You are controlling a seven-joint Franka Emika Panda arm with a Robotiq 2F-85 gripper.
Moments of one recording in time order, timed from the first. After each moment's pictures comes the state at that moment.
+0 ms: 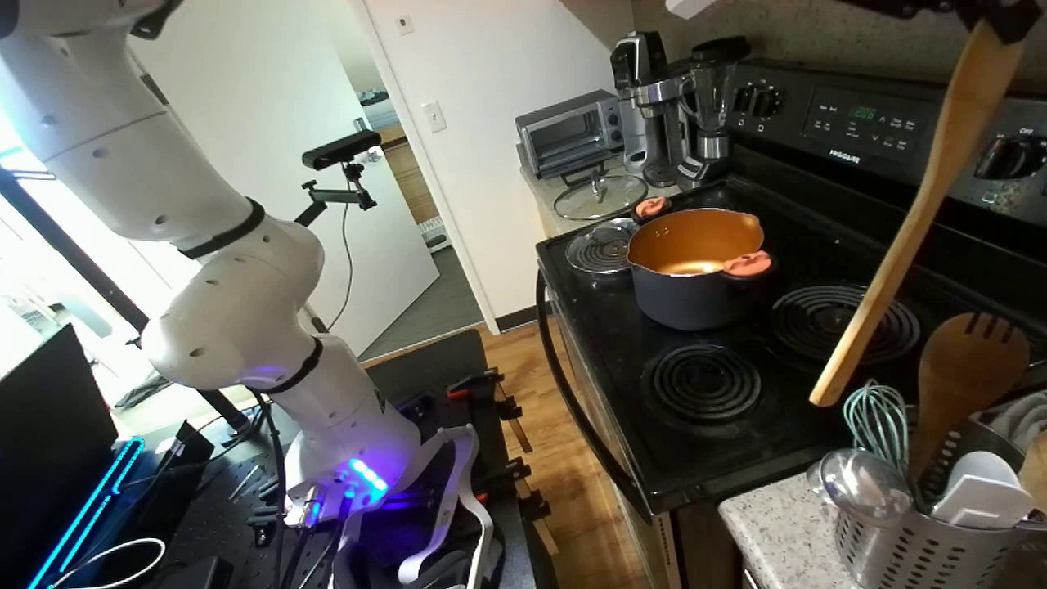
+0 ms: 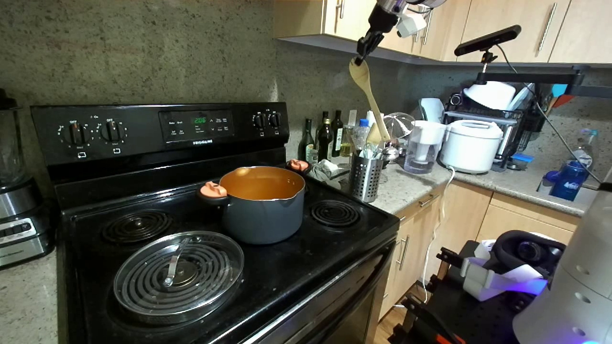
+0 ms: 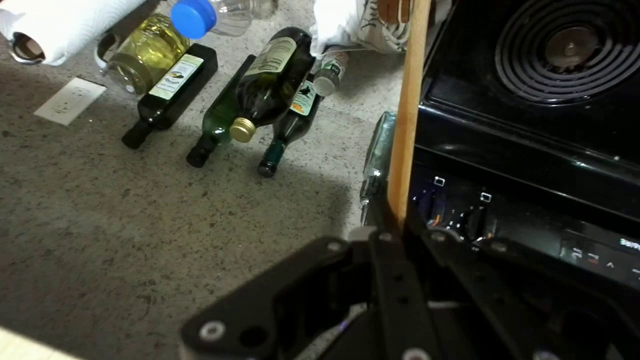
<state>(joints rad) -0.23 -0.09 -0.18 -2.02 0.01 2.61 -0.62</state>
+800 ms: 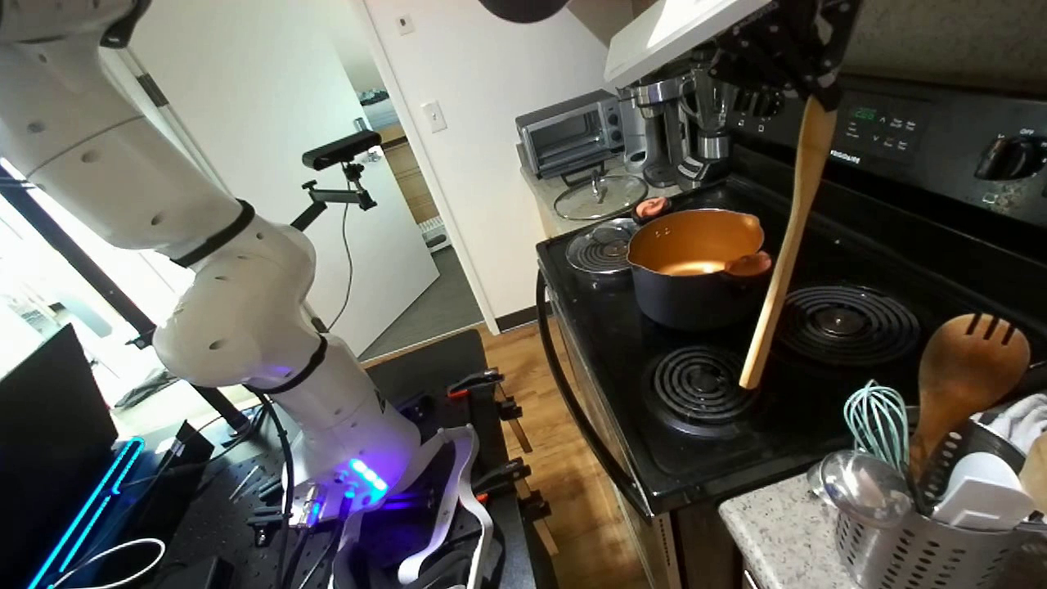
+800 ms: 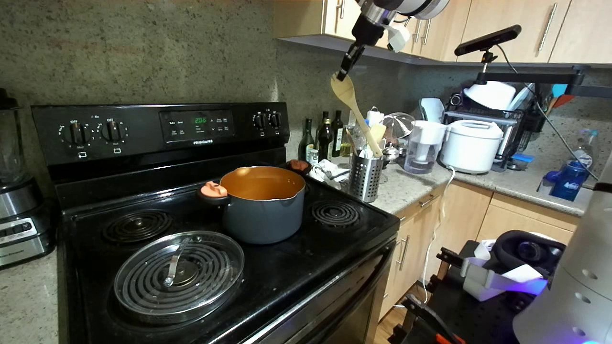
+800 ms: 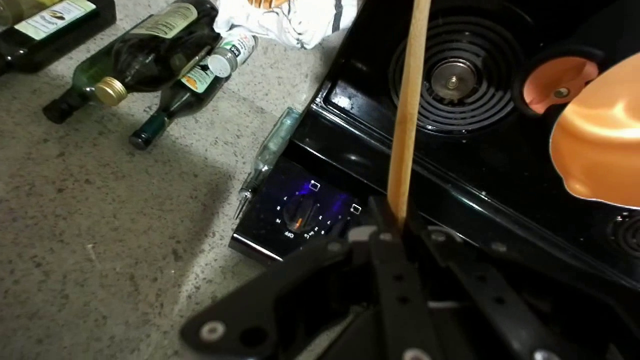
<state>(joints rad) -0.09 -0.19 -0.18 -2.23 0.01 2.67 -0.73</state>
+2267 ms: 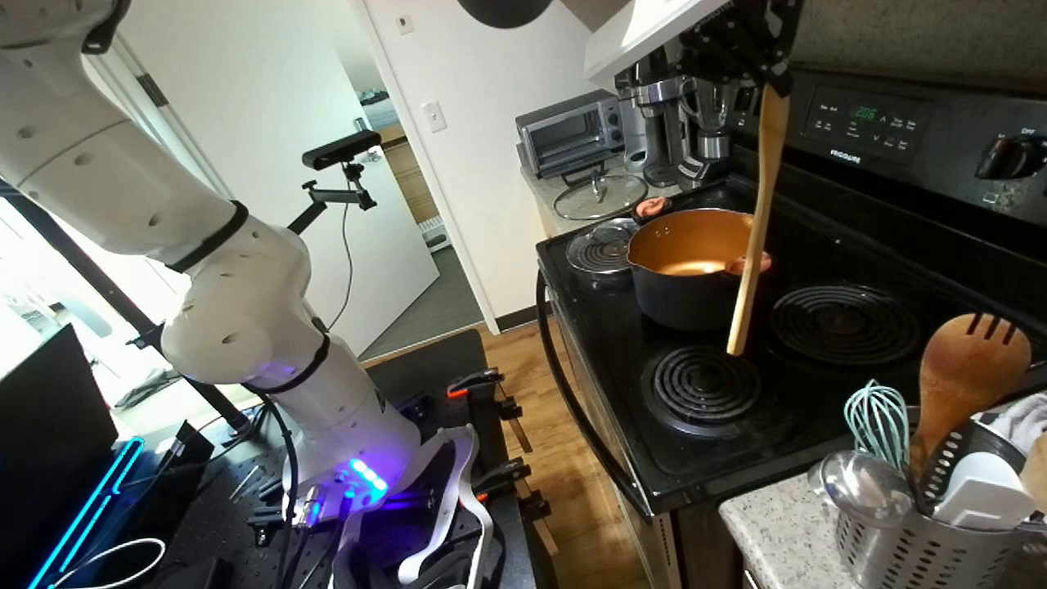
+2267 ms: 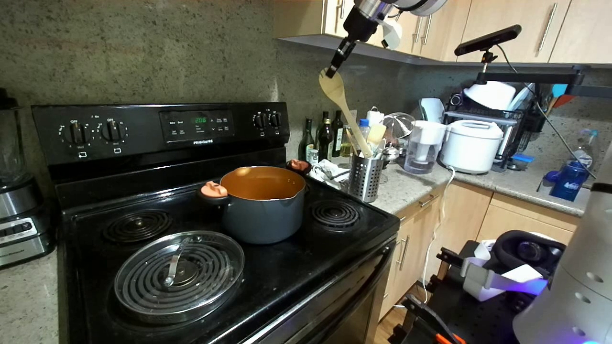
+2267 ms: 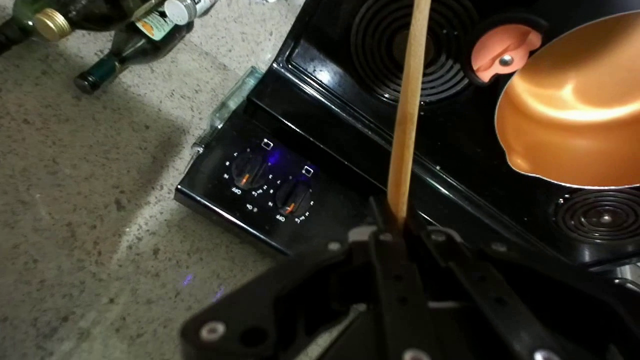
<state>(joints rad) 0.01 -0.24 -0.19 -2.29 0.02 2.70 -0.76</state>
